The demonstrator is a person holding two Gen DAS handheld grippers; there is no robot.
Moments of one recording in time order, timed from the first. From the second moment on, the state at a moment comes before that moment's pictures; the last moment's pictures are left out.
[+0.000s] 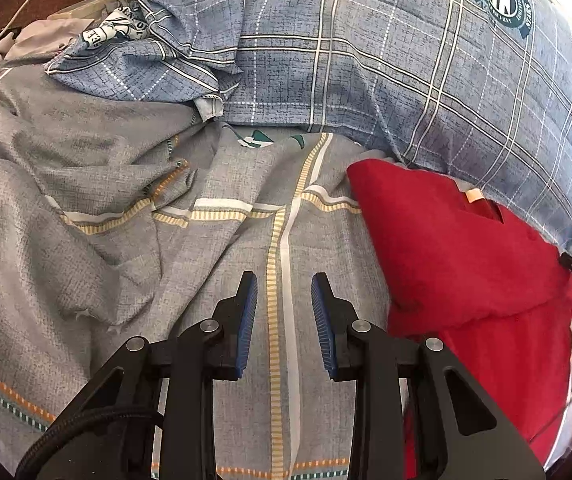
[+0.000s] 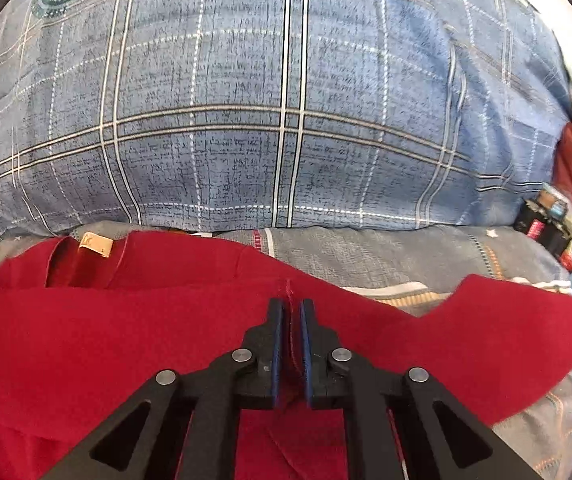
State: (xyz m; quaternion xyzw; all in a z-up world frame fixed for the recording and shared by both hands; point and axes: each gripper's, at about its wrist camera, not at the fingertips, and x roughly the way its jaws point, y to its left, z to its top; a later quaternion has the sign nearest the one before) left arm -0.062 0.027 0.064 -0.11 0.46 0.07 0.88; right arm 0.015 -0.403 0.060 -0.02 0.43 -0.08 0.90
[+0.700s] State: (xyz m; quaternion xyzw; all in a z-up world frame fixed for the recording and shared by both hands) left arm -0.077 0.036 0.073 -0.14 0.45 0.04 0.88; right arm -0.137 -0.213 0.070 -0.02 0.44 0.26 0.86
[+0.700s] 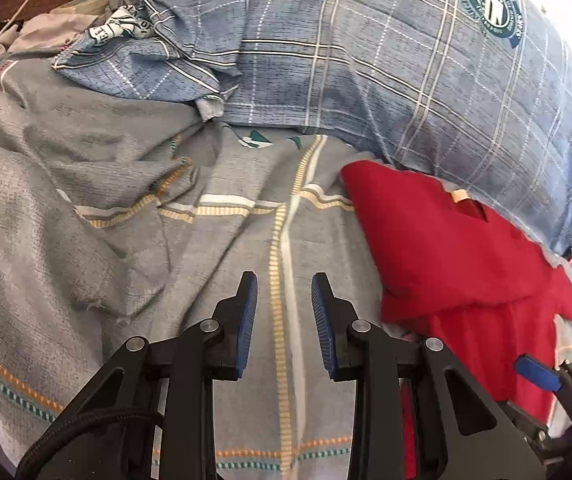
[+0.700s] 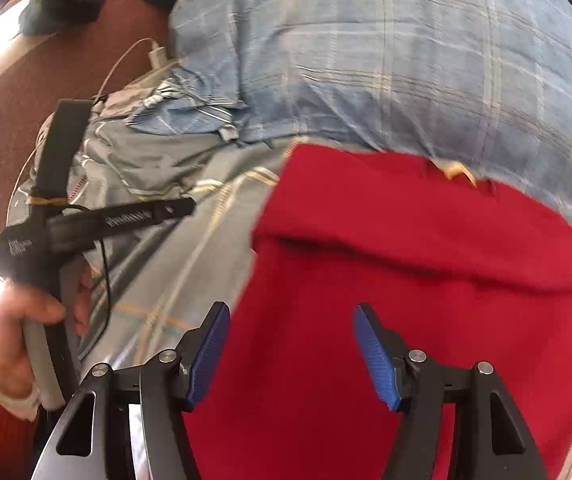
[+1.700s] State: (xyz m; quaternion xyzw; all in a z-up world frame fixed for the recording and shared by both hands) left arm -0.004 -0.079 0.043 -0.05 0.47 0.00 0.88; right arm -0.001 -0.412 0.054 -0.01 0.42 -0.02 0.91
